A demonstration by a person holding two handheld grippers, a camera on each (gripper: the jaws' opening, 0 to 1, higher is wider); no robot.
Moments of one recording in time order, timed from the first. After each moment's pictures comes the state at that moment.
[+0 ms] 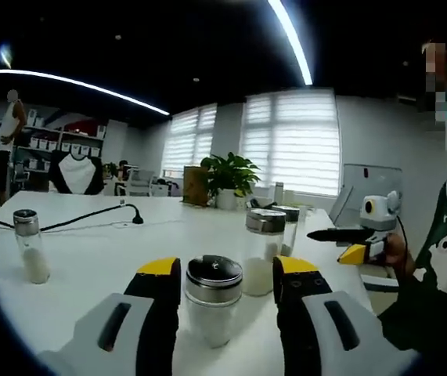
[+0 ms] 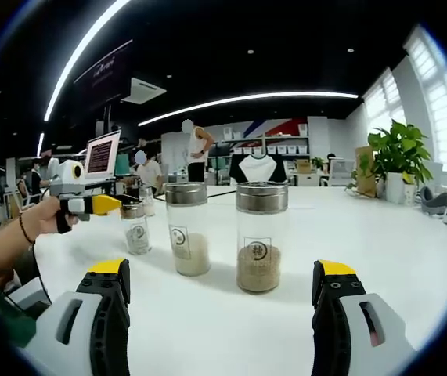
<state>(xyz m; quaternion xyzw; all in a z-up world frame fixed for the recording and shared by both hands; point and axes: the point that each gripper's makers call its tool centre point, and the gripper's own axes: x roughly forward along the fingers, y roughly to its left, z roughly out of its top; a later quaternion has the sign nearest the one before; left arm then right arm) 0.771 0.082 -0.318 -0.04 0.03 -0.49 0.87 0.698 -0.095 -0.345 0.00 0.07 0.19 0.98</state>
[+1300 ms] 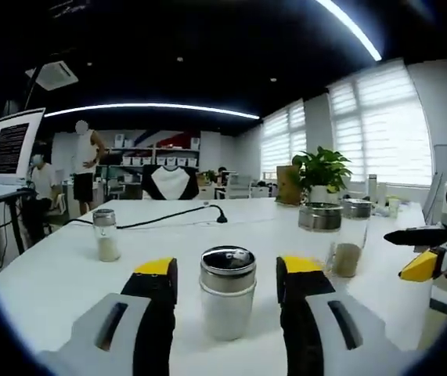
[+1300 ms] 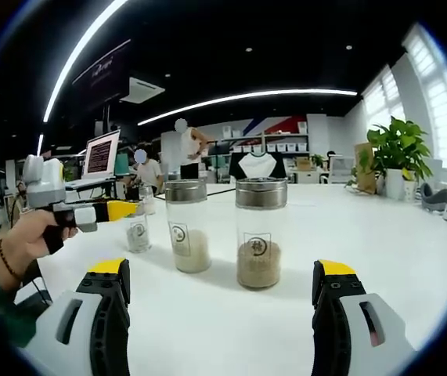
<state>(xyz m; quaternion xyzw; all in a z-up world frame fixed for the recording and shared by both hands) 0.784 0.089 -0.323 -0.03 0.02 -0.23 0.97 0.698 -0.095 -0.349 0.00 0.07 0.19 0.98</state>
